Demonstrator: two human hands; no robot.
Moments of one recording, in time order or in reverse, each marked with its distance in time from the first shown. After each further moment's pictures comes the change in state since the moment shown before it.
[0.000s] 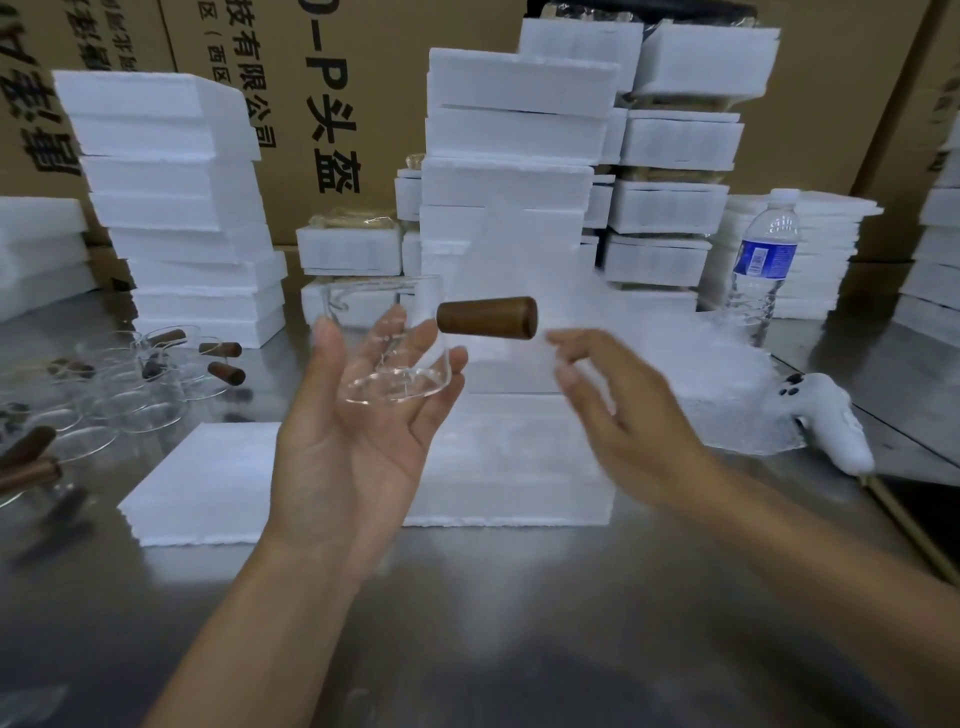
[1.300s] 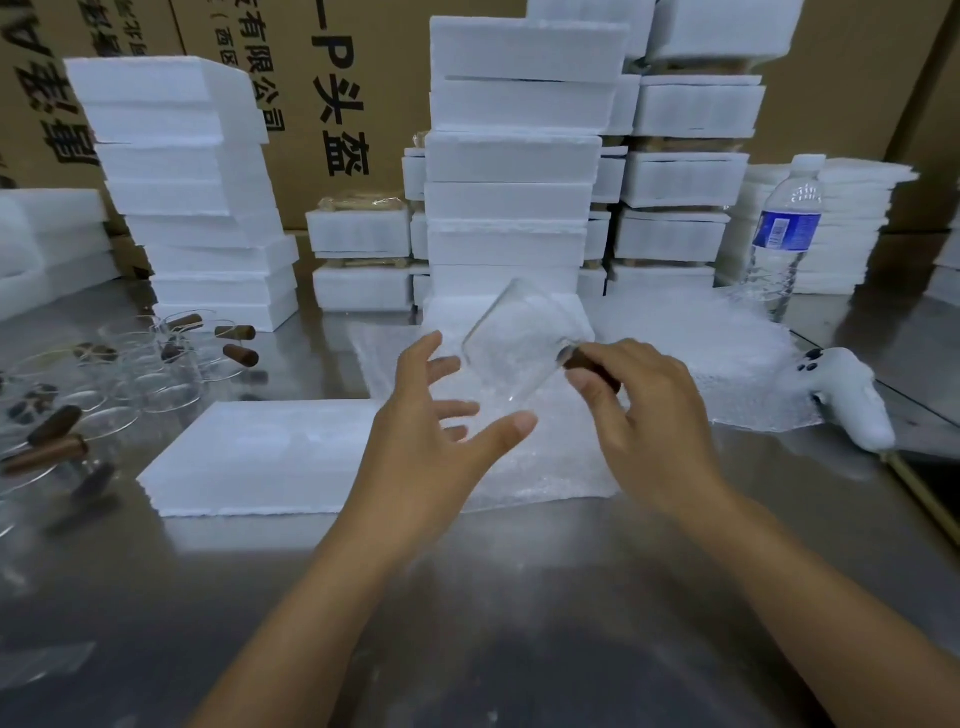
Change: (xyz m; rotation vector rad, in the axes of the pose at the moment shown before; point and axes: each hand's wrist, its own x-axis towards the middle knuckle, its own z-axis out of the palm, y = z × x) left_hand -0.003 -0.032 -0.005 1.322 0.079 0.015; right_hand -0.020 0.007 0.011 -0.164 0.242 -0.019
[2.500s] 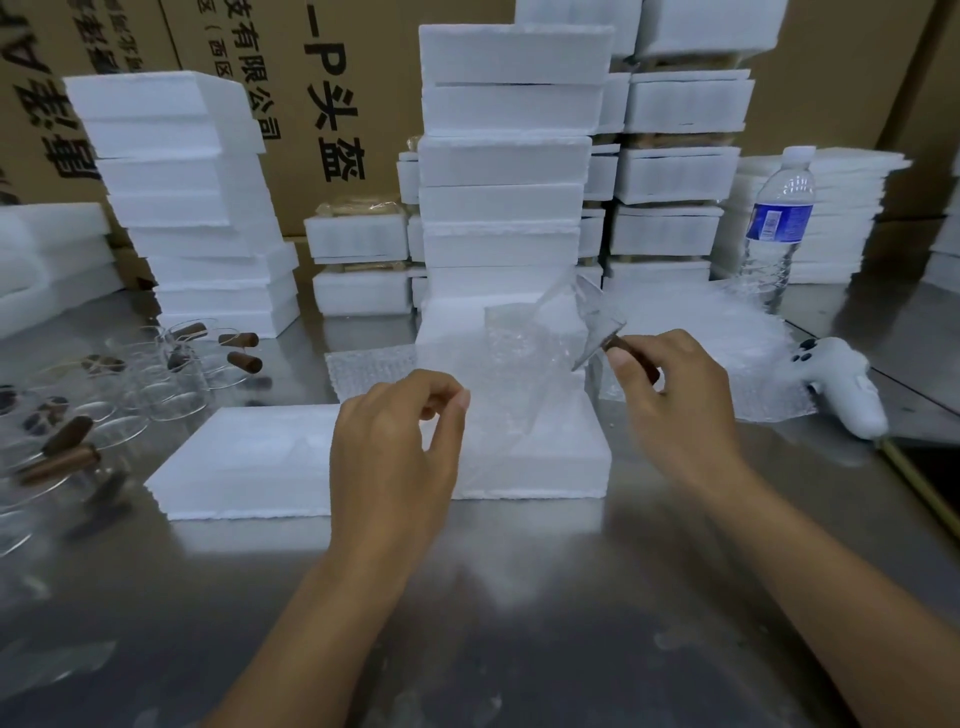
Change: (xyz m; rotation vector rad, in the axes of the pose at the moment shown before) left_hand -0.008 -0.013 -0.004 0.426 0.354 0.362; right_hand 0.005 0.023 -0.009 -0.022 0.017 0.301
